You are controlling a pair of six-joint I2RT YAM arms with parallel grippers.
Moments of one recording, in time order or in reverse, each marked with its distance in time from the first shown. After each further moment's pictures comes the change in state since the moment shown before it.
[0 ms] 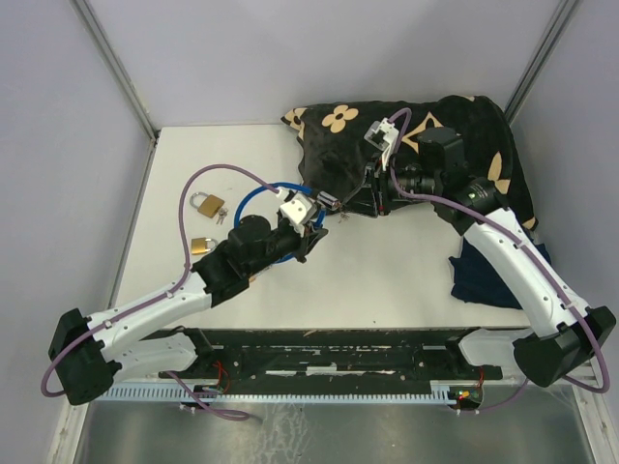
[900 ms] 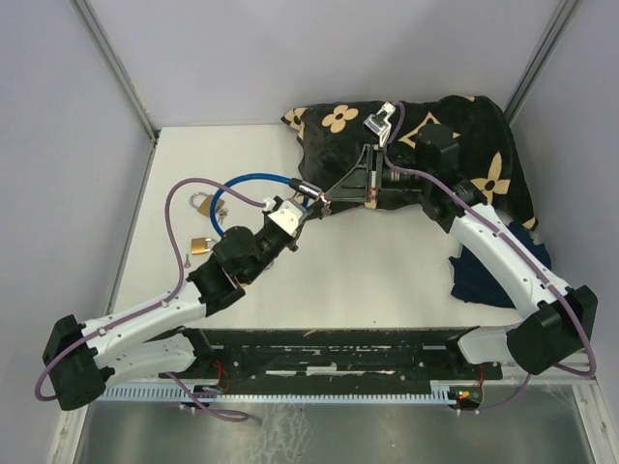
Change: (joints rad) left arm -0.036 -0.068 -0.077 0.243 -0.216 0.264; right arm -0.017 0.067 -0.094 0.446 -0.220 0.783
